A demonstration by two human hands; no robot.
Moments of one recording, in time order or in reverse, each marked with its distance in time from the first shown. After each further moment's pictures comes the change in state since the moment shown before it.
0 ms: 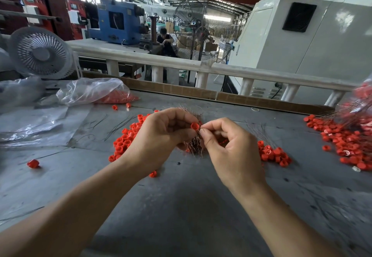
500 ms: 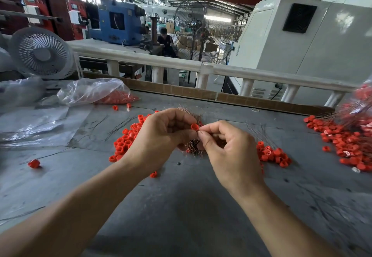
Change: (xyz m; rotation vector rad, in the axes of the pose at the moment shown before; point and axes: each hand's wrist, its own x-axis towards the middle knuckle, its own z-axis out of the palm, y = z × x) left_hand 0.000 -0.002 -0.002 0.052 0.012 0.004; right_hand 0.000 0.000 0.003 0.011 -0.024 0.036
